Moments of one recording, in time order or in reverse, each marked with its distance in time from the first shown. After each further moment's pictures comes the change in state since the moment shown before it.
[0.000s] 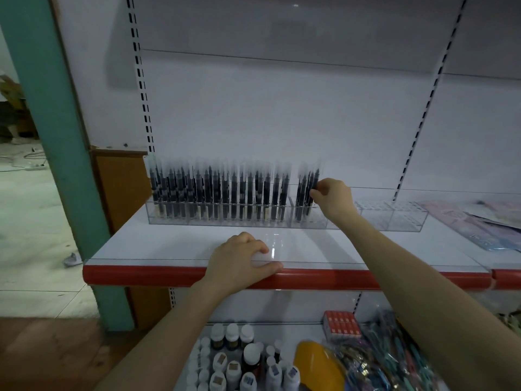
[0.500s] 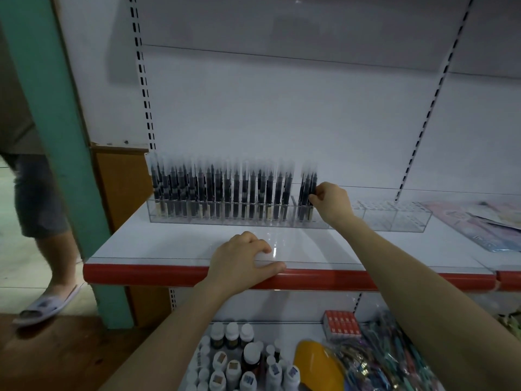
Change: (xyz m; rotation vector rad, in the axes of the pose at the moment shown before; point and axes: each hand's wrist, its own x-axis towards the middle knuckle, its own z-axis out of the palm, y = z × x) left_hand -0.001 0.000 0.001 0.017 0.028 0.026; right_hand 0.005 0.005 0.013 -0.184 -0.076 0.018
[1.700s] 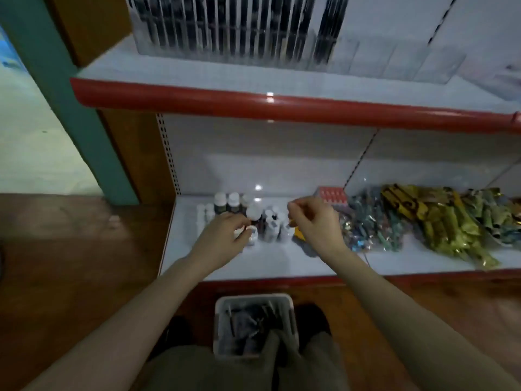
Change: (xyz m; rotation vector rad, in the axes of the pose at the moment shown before) left_hand -0.188 -0.065 0.136 -0.326 -0.110 -0.032; right_hand -0.289 0.059 0.120 0.423 -0.180 0.112
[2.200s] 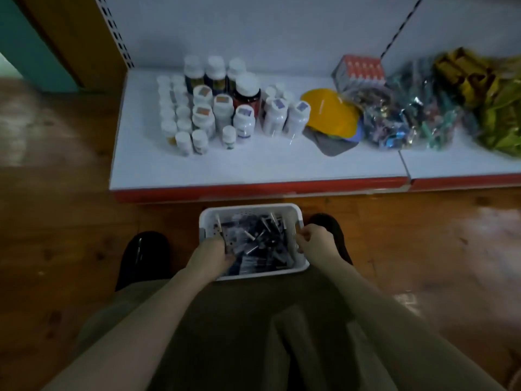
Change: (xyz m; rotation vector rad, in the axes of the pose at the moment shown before) left_hand -0.125 -0.162 0.239 0.103 -0.650 -0.523; right_hand -0.114 0.271 0.122 -0.344 -0.390 0.646
